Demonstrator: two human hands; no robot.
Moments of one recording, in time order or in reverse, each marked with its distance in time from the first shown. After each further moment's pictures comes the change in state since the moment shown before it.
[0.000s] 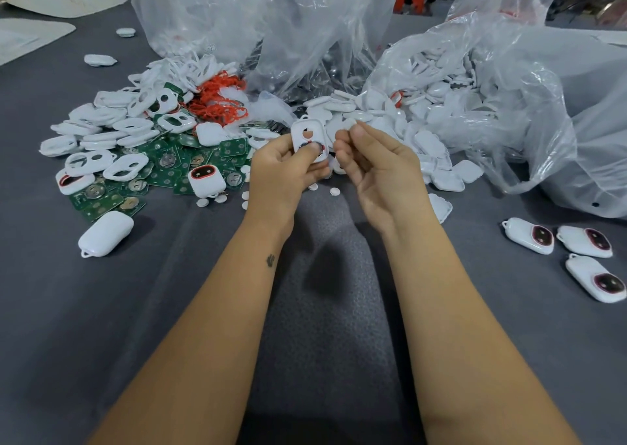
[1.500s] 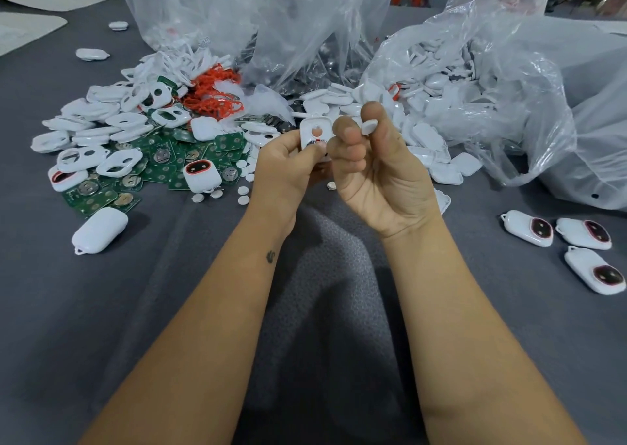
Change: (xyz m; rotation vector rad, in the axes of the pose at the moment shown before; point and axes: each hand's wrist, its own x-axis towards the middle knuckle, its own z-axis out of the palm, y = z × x) left_hand 0.002 -0.008 0.000 0.055 -0.105 0.012; right_hand -0.020 -0.010 0.005 0.470 -0.660 0.222
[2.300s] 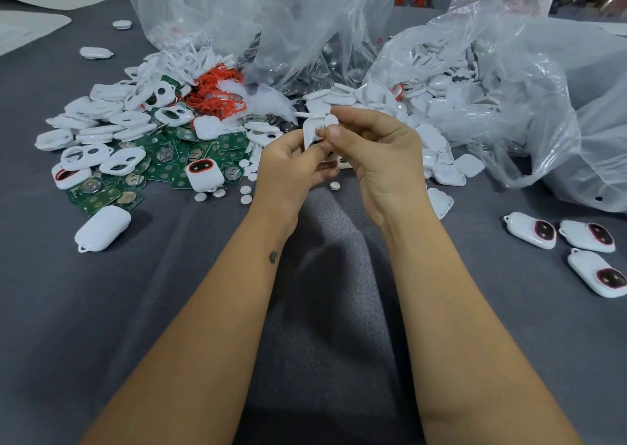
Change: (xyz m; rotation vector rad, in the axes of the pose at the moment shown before) left_hand -0.001 0.001 0.001 -0.028 -0.015 -0.023; right_hand 0.013 0.004 -0.016 -0.781 0.486 -0.307
